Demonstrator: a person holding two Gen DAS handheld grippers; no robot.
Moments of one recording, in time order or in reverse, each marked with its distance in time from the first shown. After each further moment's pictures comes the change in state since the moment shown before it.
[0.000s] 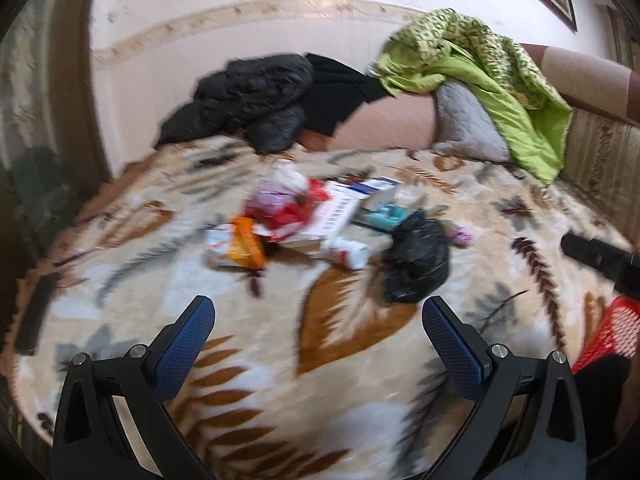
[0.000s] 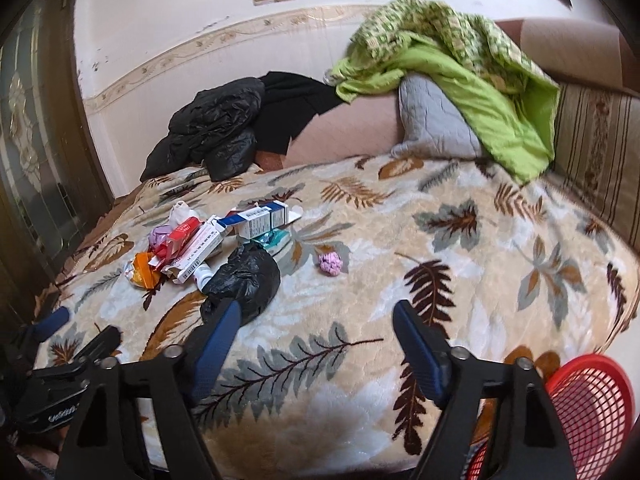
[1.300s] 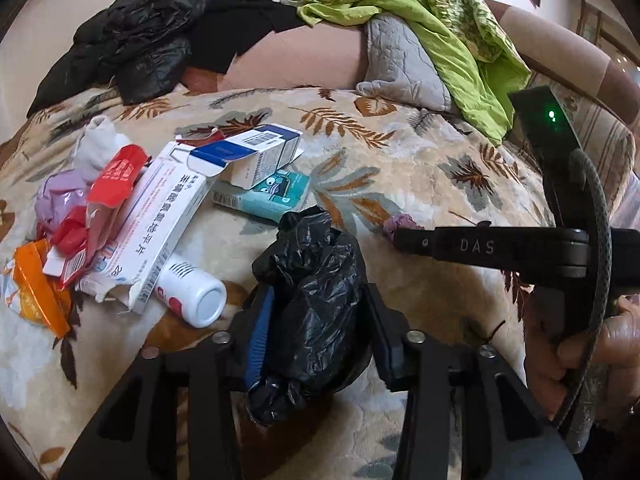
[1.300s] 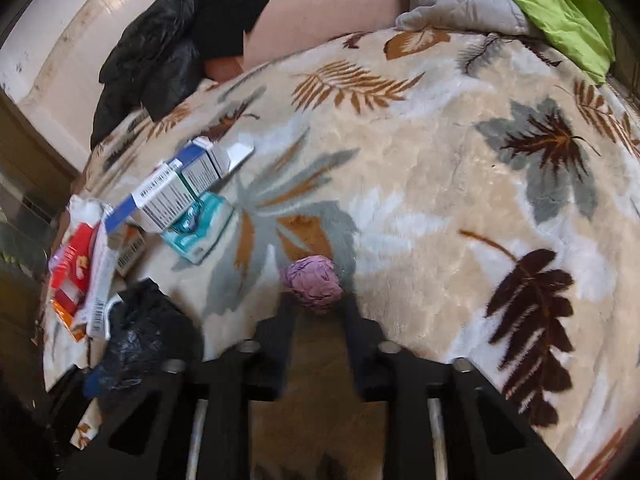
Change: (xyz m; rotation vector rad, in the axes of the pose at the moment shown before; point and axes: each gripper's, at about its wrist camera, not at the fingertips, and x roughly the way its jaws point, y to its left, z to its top) left arm 0.135 -0.062 0.031 0.013 0.229 -0.351; right arm 0.199 -0.035 0.043 0.148 0.397 0.045
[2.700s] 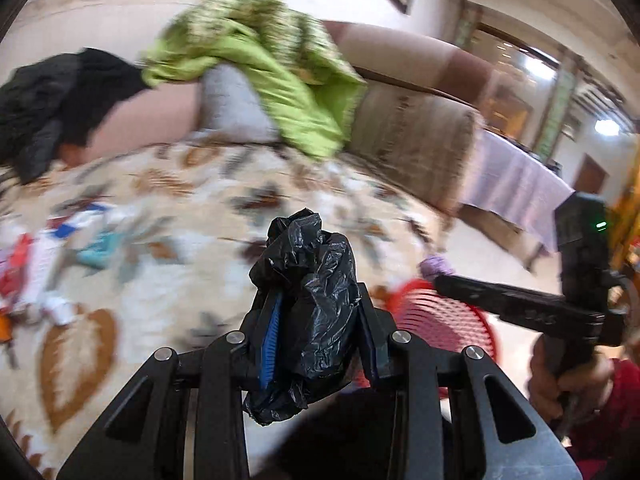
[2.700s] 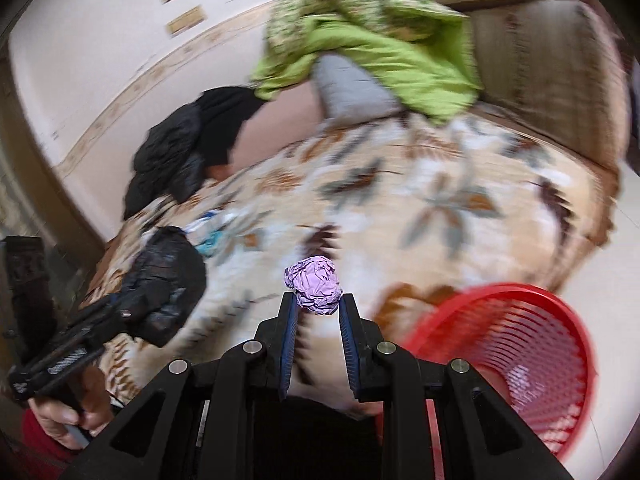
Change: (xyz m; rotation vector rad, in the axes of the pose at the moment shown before) left arm -0.119 -0.157 -0.020 0.209 -0.093 -0.431; right arm -0.260 -0.118 -0.160 0.135 -0.342 -0.052
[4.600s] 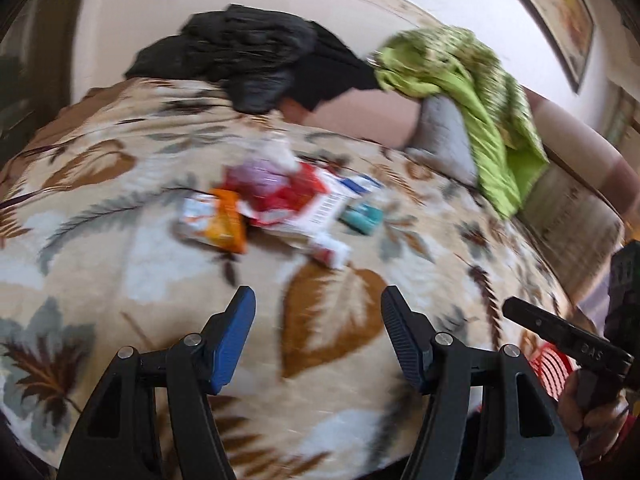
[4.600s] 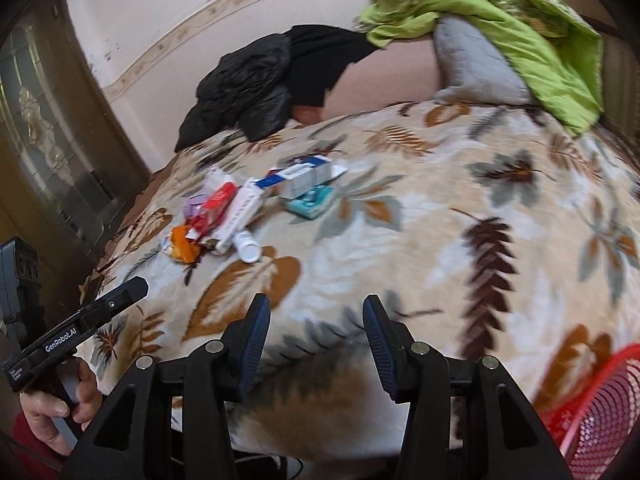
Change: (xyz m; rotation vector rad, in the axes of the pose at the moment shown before) left arm -0.127 0.200 -0.071 -0.452 -0.108 0.515; right arm 0.129 0.180 -0.007 -0.272 0.156 0.224
